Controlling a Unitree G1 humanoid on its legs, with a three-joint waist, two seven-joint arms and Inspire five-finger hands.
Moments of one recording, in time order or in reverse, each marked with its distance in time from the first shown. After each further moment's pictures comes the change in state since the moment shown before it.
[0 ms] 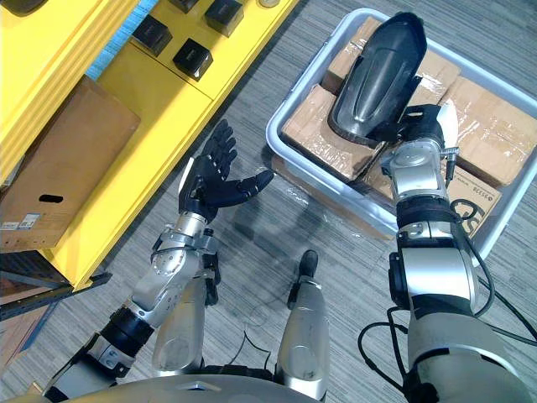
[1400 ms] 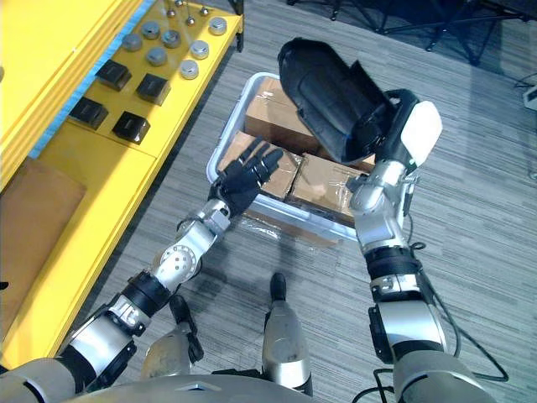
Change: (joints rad) left arm -0.300 -0.064 -0.021 0.275 -0.778 0.151 -0.246; right arm 0.400 0.191 0.025 -0.395 -0.247 -0.367 -0.404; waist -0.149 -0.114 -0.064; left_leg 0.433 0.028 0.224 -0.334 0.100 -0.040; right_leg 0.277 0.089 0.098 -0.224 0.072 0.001
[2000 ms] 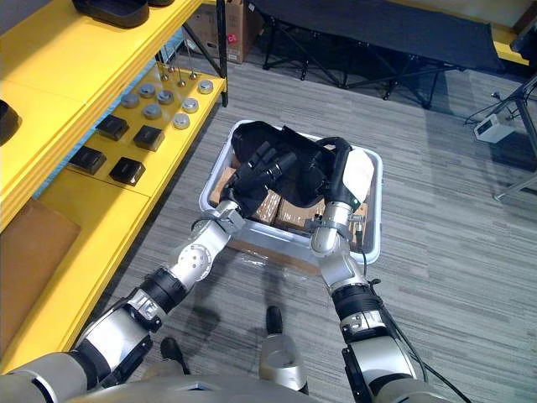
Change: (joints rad) left arm -0.013 -0.098 -0.026 0.171 0.120 0.007 0.085; right arm 0.170 0.157 0.096 -0.056 -0.079 -0.115 0.001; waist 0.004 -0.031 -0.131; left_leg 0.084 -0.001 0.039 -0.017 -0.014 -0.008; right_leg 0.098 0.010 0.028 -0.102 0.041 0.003
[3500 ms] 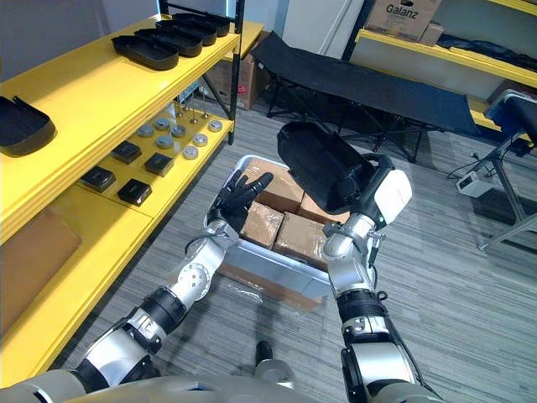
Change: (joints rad) left arm 0.123 -0.021 0.042 -0.009 0.037 -0.061 0.159; right arm 0.021 0.028 -0.150 0.049 0.047 0.079 -0.155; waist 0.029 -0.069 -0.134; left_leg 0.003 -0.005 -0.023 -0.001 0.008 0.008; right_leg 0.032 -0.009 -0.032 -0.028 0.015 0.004
